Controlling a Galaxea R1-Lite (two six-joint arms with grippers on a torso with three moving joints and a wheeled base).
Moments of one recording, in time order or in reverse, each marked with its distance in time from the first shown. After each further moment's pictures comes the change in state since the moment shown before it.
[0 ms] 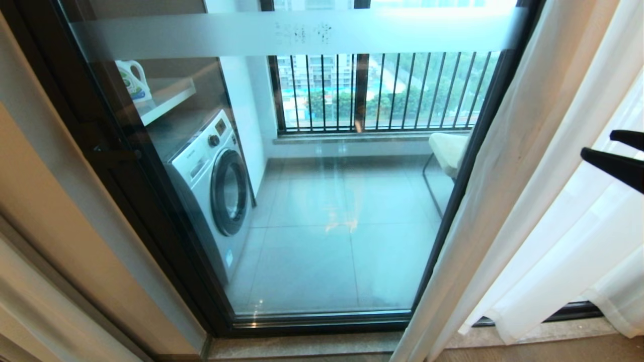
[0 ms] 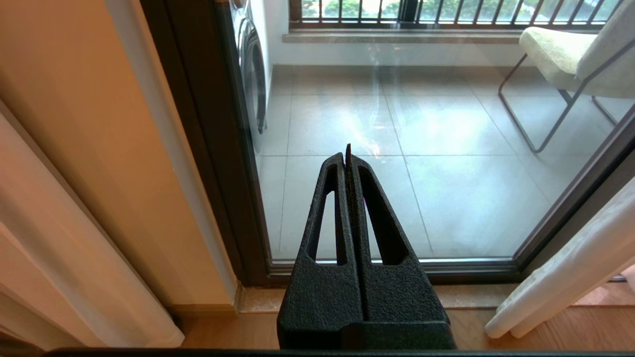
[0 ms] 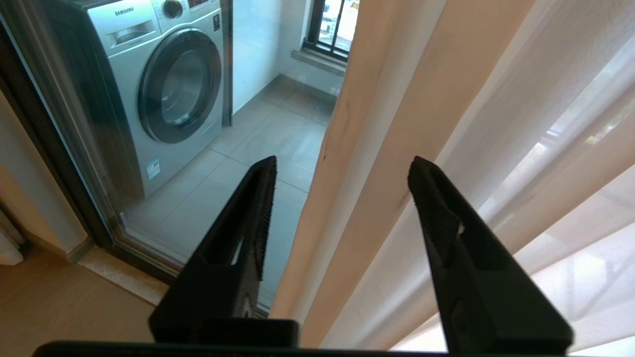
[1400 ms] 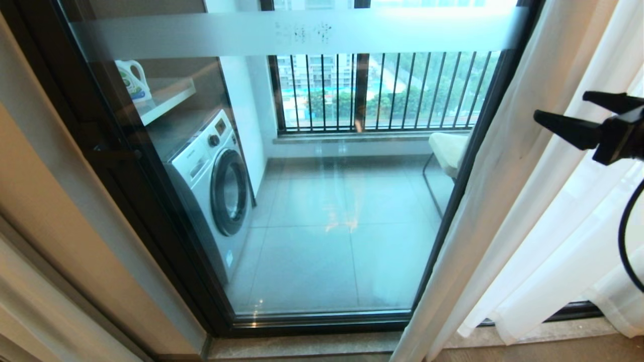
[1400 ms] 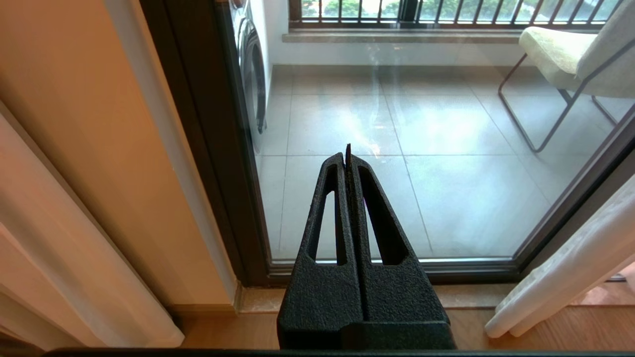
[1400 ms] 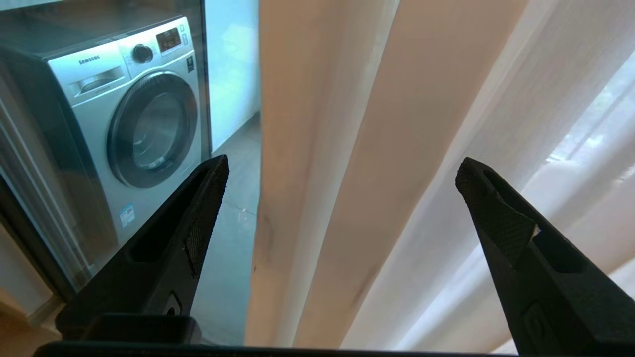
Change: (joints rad) left arm 0.000 0.000 0.000 0.000 0.000 0.000; right arm 0.006 0.260 -0.117 -0.248 -0.043 0.069
